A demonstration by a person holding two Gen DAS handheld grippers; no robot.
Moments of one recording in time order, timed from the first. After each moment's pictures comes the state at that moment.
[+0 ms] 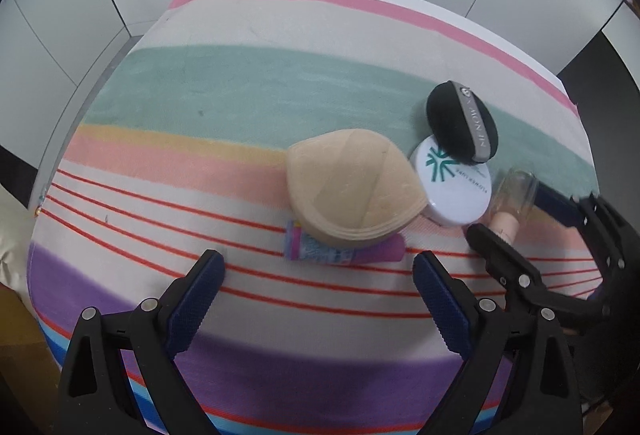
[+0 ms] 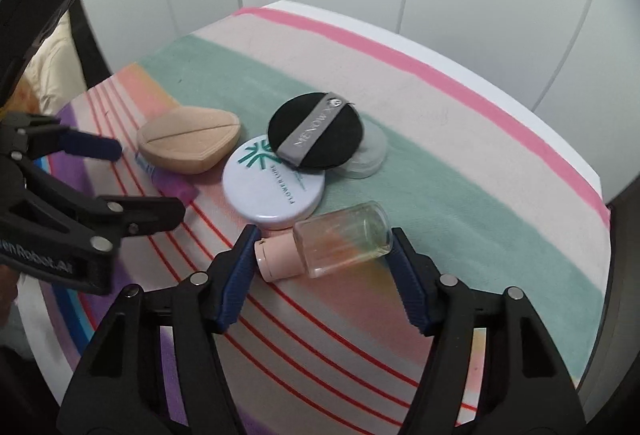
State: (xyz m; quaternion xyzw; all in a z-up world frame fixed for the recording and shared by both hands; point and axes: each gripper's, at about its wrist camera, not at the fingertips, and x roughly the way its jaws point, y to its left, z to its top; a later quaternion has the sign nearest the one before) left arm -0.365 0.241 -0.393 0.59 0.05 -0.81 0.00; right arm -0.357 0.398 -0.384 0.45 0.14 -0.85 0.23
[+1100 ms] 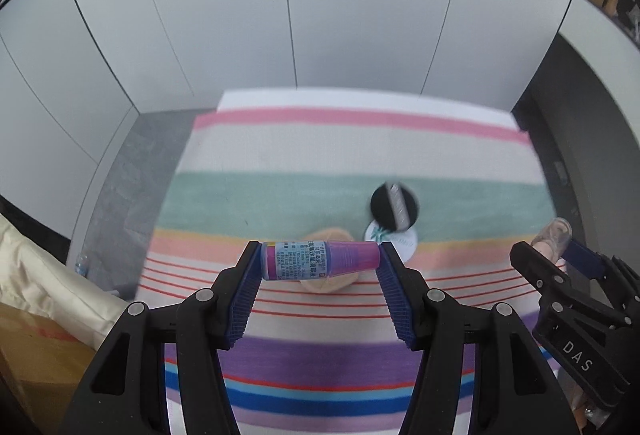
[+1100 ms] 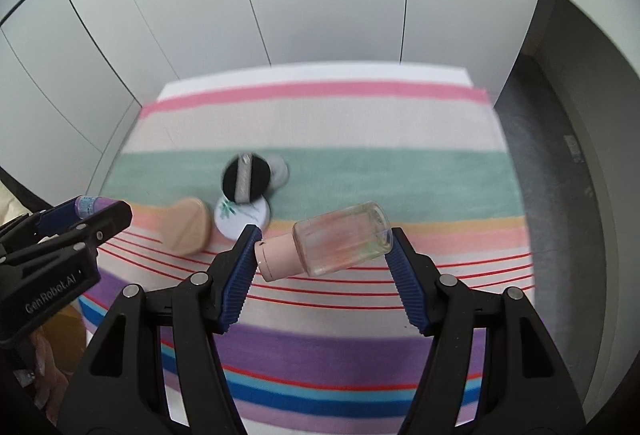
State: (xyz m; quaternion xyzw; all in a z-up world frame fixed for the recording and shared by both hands) left arm -0.354 0.244 -0.243 0.51 -0.02 -0.86 -0.03; right arm -0.316 0.449 -0.270 0.50 -0.06 -0.86 0.01
